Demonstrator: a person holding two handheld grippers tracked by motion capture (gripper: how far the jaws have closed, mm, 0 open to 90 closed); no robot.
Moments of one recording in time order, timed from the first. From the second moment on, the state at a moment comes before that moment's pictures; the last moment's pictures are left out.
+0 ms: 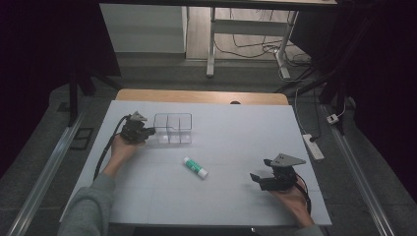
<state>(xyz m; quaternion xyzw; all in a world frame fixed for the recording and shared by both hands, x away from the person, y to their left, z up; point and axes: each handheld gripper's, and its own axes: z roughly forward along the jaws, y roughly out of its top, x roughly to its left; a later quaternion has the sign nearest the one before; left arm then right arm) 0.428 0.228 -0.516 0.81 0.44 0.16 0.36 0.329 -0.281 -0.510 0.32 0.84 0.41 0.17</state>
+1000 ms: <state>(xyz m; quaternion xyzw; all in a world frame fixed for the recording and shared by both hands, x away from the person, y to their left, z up) 0.442 0.184 -0.514 0.82 0.41 0.15 0.36 0.329 -0.280 -0.511 0.31 0.84 0.40 0.18</state>
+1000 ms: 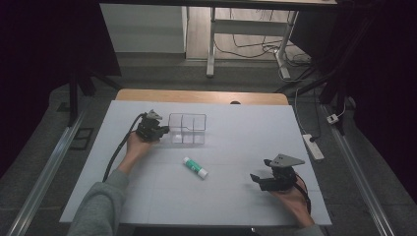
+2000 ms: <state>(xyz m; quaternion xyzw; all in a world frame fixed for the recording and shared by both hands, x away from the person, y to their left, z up) 0.451 0.132 -0.513 0.84 0.38 0.14 0.36 0.326 -0.283 -0.511 0.32 0.84 0.40 0.18</state>
